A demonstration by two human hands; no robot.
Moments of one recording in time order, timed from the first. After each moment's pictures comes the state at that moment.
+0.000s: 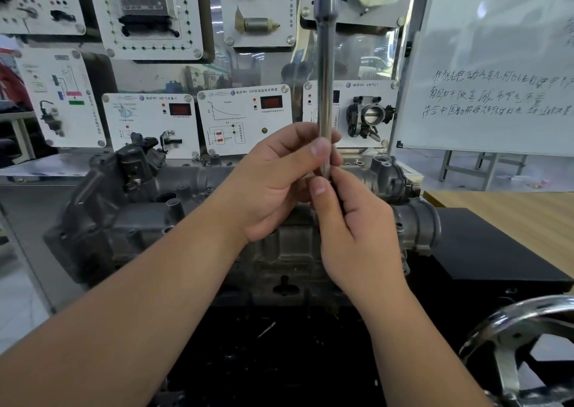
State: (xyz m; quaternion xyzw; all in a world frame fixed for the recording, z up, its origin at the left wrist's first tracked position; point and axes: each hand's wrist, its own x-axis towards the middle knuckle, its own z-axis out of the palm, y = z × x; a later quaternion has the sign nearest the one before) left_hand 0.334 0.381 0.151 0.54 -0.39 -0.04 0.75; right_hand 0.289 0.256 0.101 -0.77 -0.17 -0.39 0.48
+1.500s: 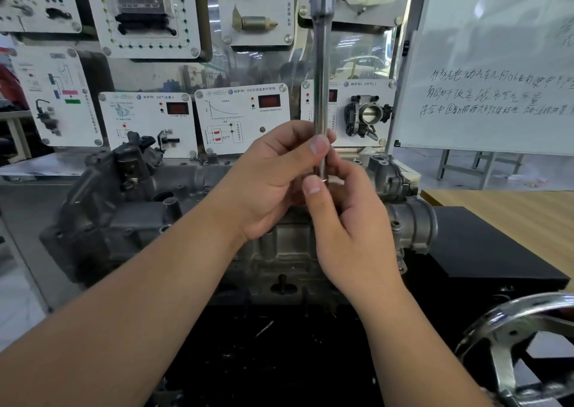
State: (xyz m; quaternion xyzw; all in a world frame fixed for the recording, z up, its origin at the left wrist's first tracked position) left_hand 0.330 0.380 0.153 0.55 -0.37 -0.04 0.75; right_hand 0.287 0.259 0.102 -0.76 -0.16 -0.38 0.51
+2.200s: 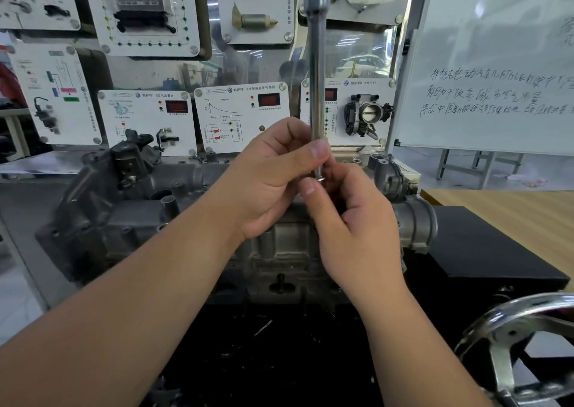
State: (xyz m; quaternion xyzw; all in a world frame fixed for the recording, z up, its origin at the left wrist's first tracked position) left_hand 0.335 0.381 0.151 0.52 -0.39 -0.05 0.76; right_hand 0.289 0.255 0.100 -0.74 -0.18 -0.41 0.50
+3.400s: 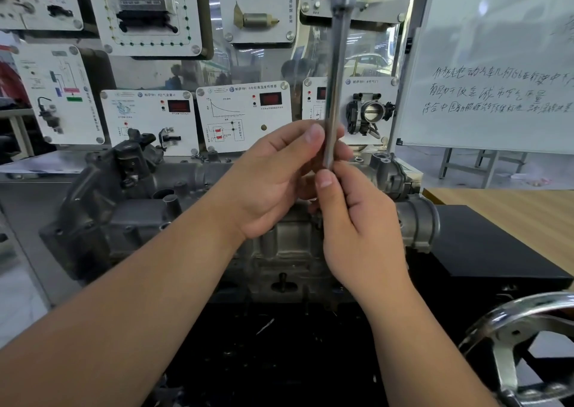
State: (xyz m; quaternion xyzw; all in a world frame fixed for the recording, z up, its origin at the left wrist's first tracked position) left_hand 0.334 0.382 0.151 0.55 -0.39 -0.05 0.73; right_hand 0.287 0.253 0.104 -0.75 -0.18 -0.39 0.50
